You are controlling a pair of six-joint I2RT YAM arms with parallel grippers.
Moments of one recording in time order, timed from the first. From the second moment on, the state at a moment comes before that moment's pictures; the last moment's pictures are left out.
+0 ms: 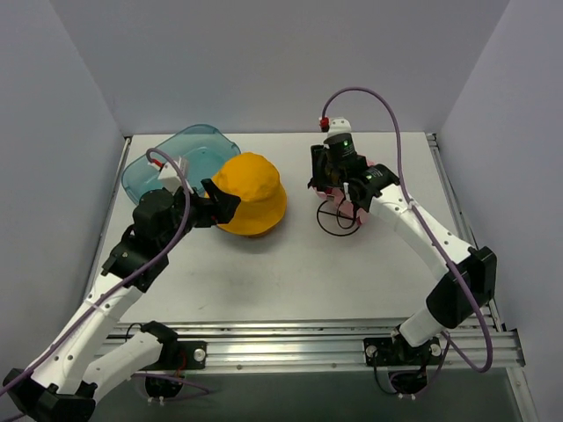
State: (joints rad) left arm -0.48 0.87 0.94 -0.29 -0.02 -0.57; right arm 0.55 1.55 1.44 -0.49 0.28 0.24
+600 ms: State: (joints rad) left arm -0.86 0.93 1.12 -0.38 -0.07 -0.43; right arm 0.55 1.00 1.20 -0.38 0.18 0.31
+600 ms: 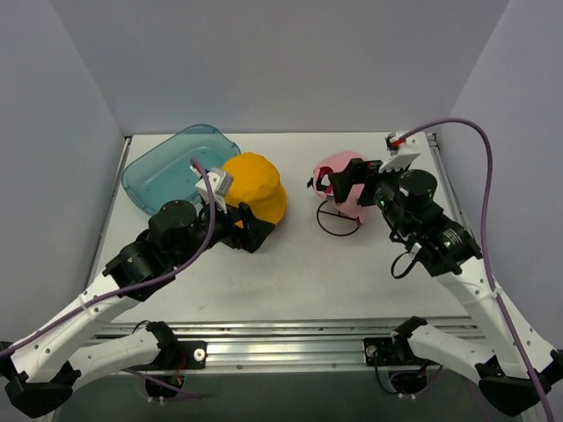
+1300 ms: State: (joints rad) left arm -0.88 0.64 0.99 -0.40 -0.03 -0.40; right arm 0.55 0.68 1.00 -0.34 0.15 0.37
